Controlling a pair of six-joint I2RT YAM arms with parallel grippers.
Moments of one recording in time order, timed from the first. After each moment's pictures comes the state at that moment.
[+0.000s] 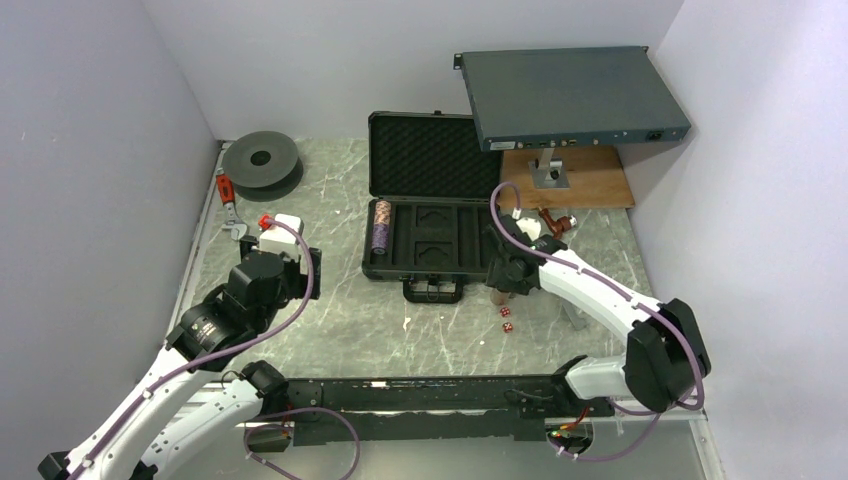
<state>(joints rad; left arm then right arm) -0.66 0.60 0.83 -0.72 -0.49 -0.17 0.56 1.32 0.86 -0.73 0.32 0.79</state>
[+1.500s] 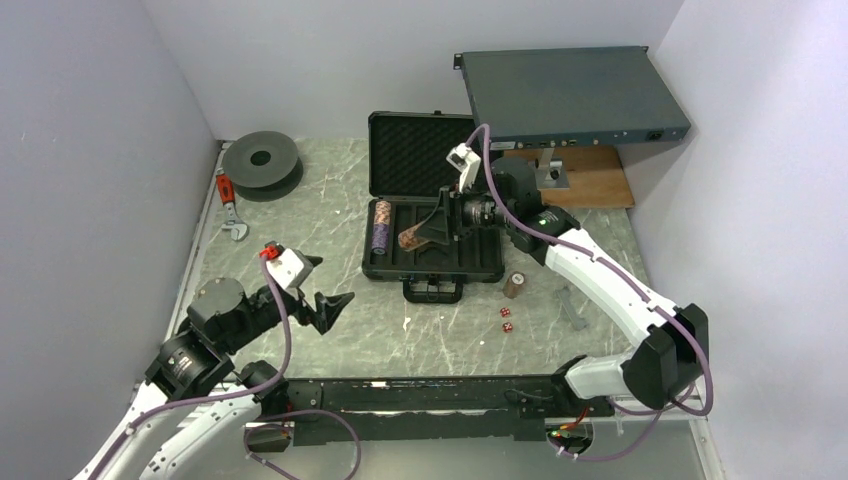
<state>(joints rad) -0.66 0.37 0.75 -0.51 0.13 0.02 0.56 1.32 1.16 -0.27 -0.57 0.35</state>
